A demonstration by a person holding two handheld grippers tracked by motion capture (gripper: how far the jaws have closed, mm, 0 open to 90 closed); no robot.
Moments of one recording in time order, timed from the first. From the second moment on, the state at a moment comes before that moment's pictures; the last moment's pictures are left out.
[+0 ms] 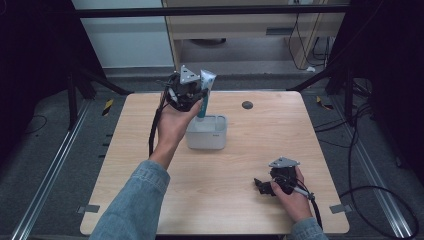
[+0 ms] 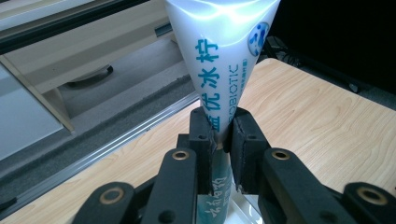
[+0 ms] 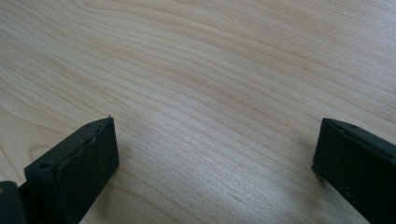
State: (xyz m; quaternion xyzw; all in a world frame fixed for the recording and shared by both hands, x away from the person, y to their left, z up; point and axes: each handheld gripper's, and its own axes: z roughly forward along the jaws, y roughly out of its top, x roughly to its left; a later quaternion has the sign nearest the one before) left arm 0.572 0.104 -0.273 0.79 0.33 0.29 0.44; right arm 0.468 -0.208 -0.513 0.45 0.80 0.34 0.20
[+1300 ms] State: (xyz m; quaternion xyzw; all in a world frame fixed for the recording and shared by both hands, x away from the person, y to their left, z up) left arm 0.578 0.097 -0.322 0.79 0.33 0.27 0.43; right arm 0.468 -0.208 -0.513 0.45 0.80 0.34 0.20
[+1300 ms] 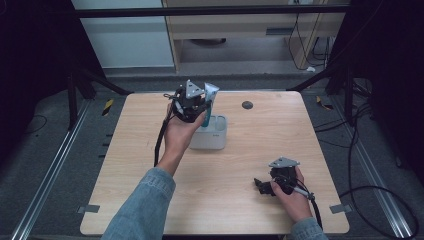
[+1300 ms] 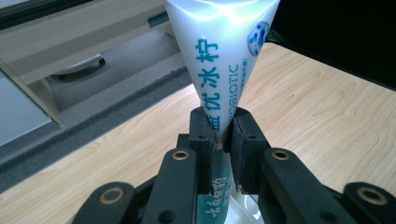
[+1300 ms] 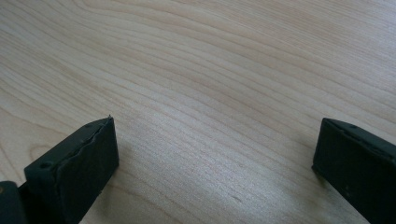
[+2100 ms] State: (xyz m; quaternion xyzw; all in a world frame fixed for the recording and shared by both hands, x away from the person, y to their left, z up) left arm 0.585 0.105 -0.347 0.79 0.34 0.27 0.43; right arm 0.467 -0.208 -0.513 0.45 0.80 0.34 0.20
